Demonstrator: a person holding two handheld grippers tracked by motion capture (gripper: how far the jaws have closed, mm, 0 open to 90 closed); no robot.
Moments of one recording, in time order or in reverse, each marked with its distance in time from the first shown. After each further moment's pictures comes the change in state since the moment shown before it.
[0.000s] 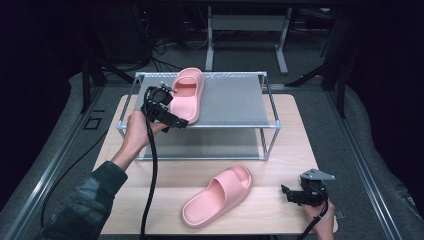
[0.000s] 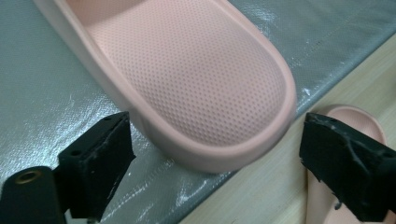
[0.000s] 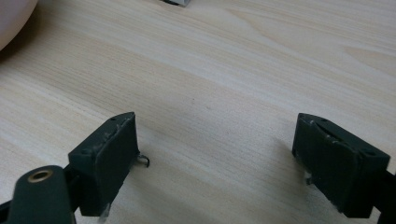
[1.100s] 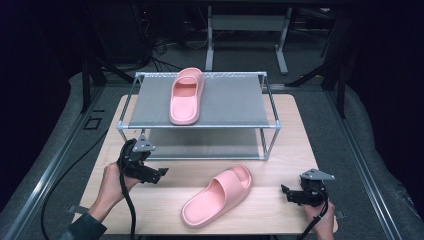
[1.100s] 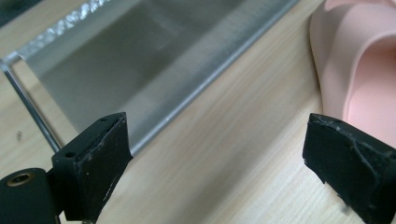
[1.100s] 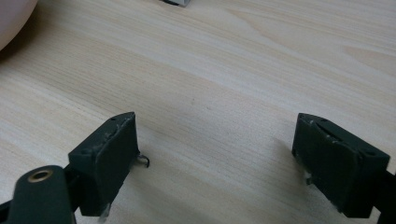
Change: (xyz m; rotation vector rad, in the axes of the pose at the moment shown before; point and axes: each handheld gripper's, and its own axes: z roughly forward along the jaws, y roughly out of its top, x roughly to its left) left arm -0.022 -0.151 -0.001 -0.060 0.033 0.158; right arm 0.000 0.000 0.000 0.000 0.000 0.000
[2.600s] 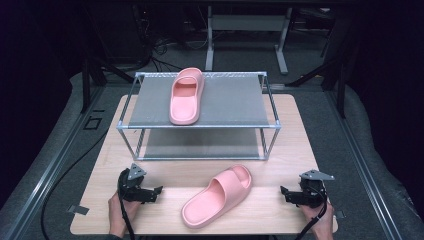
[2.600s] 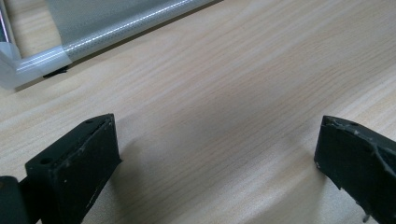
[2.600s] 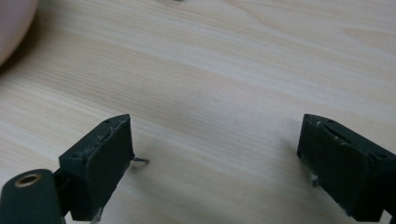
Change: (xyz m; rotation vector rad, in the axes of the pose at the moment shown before) left arm 0.009 -0.113 0.076 -0.058 0.072 -0.219; right arm 0.007 0.001 -0.004 0.037 -0.018 0.073
